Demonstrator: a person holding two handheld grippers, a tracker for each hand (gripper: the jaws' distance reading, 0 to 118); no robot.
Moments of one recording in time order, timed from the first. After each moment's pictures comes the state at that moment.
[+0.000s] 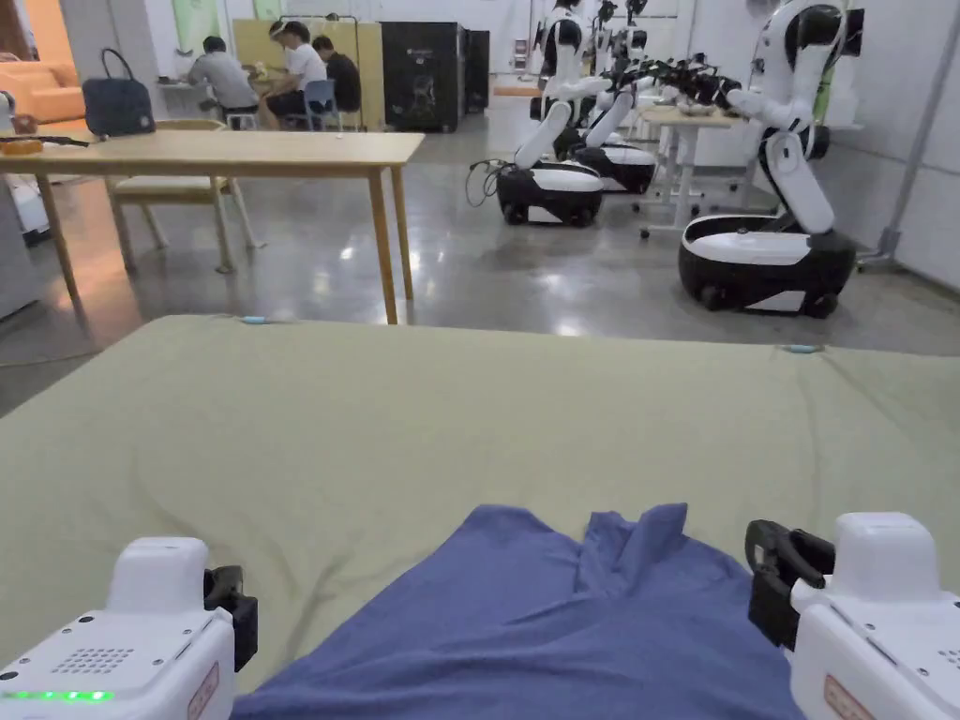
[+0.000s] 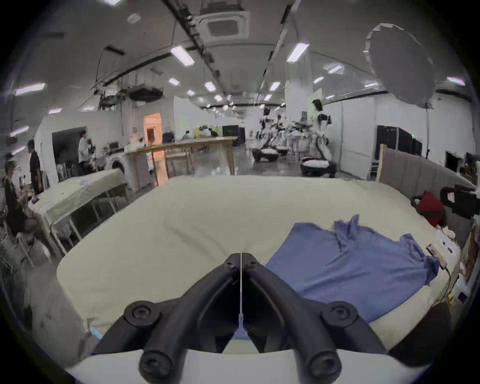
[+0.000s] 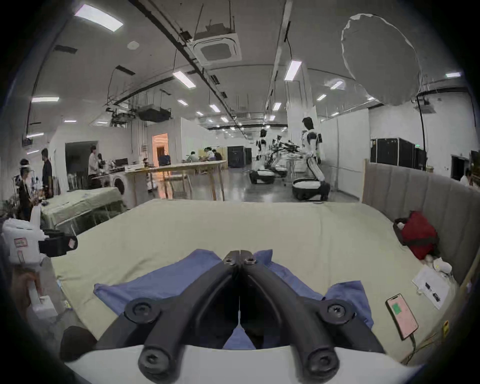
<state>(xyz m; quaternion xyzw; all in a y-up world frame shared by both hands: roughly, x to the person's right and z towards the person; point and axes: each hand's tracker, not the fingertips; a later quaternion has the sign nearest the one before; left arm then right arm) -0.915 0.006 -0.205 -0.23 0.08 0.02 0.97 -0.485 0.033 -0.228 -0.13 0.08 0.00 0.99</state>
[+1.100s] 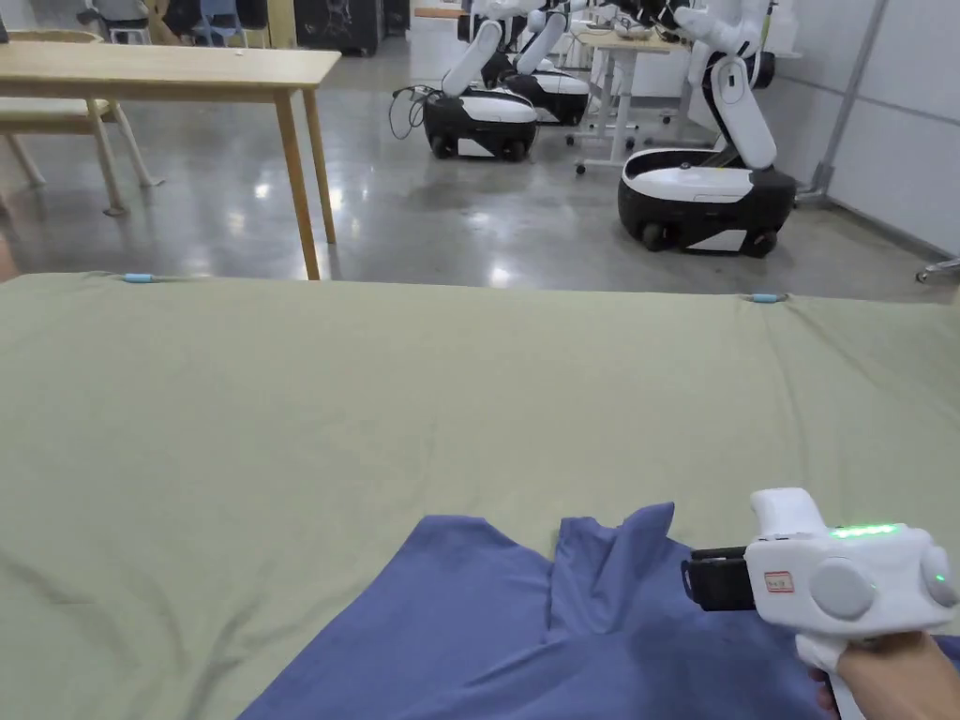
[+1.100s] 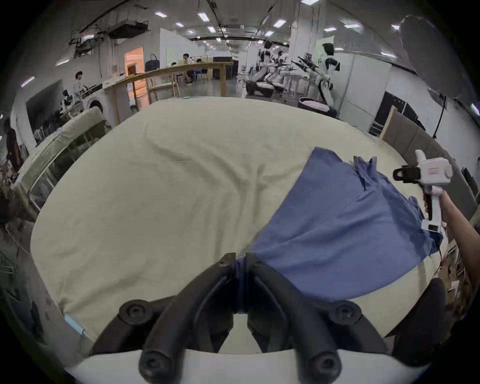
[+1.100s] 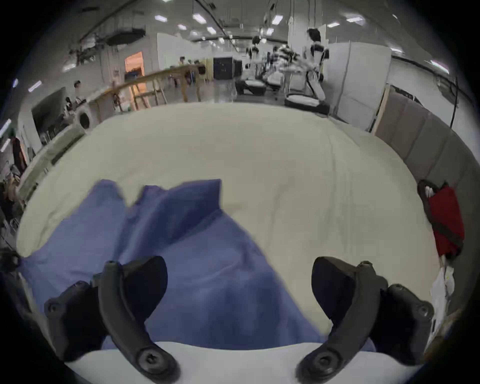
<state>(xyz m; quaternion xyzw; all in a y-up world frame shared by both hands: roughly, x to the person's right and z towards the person) -0.967 -0.068 -0.271 -0.41 0.02 0.05 0.91 -0.422 -0.102 -0.526 -0.43 0.03 0.07 0.90</state>
